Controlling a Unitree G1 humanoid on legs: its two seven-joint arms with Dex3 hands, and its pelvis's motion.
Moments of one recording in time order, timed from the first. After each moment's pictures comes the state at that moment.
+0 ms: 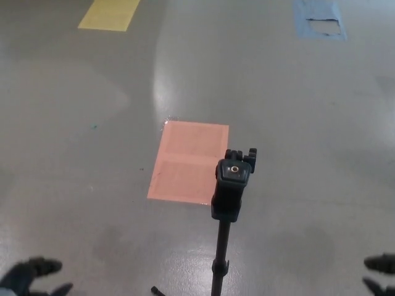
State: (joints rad) left_arm -0.42 0.48 -0.14 1.16 0.14 -0.04 -0.12; right_arm -0.48 -0.47 0.14 1.16 -0.23 0.00 0.20
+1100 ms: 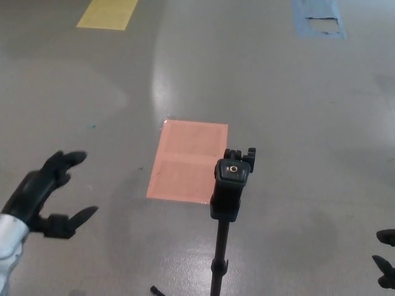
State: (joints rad) left_arm -0.41 0.49 -0.07 0.76 0.13 -0.29 -0.15; right_arm -0.51 -0.48 0.09 1.25 -0.23 -0.11 0.14
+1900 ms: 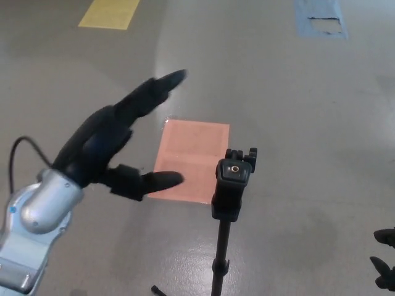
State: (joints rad) left_arm -0.37 0.48 -0.19 -0.02 0.15 -0.28 -0.21; right_arm -0.51 -0.47 0.09 1.25 -0.23 -0.13 0.14
